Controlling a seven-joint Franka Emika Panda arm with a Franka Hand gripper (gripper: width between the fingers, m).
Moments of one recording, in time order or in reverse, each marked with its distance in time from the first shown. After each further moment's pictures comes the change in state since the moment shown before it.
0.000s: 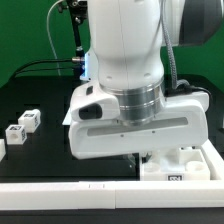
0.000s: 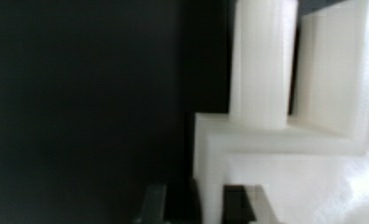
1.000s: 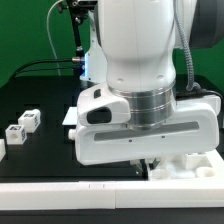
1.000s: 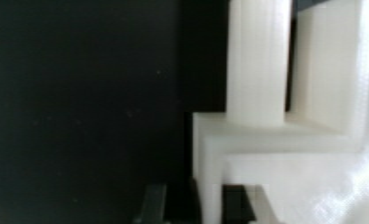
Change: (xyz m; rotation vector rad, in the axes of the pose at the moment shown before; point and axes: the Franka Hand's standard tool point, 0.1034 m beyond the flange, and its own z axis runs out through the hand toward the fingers) arm 0.015 -0.009 -0.002 -0.054 0.009 0.008
